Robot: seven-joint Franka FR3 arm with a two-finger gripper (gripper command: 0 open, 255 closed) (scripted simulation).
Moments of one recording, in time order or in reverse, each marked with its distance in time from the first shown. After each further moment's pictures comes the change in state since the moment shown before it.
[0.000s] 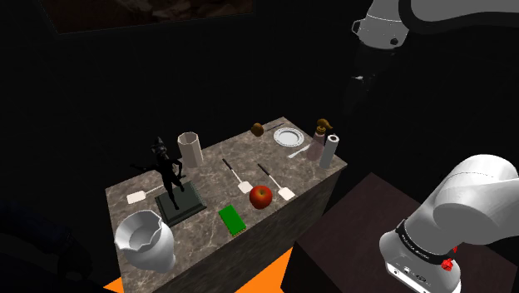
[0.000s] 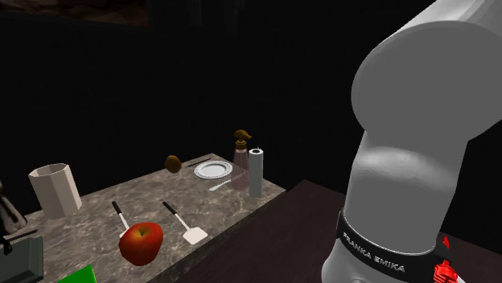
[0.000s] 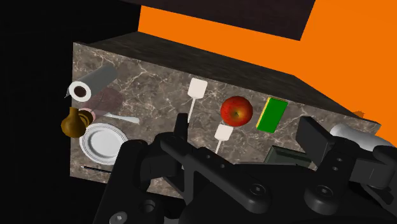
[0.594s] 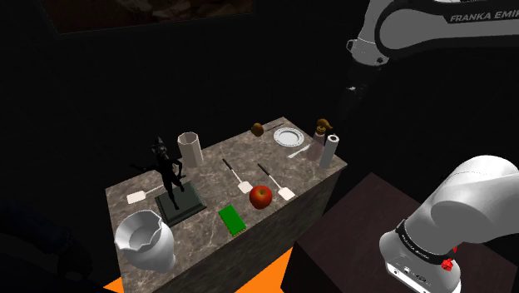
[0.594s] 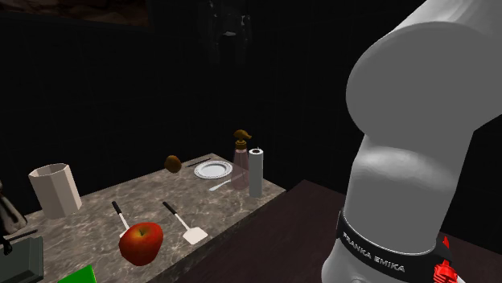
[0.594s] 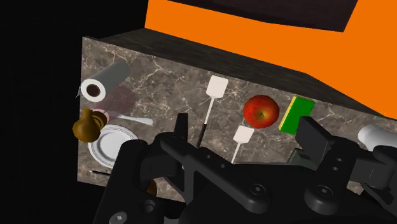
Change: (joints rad) arm -0.049 0.102 -0.099 -0.089 -0.065 0.192 -0.113
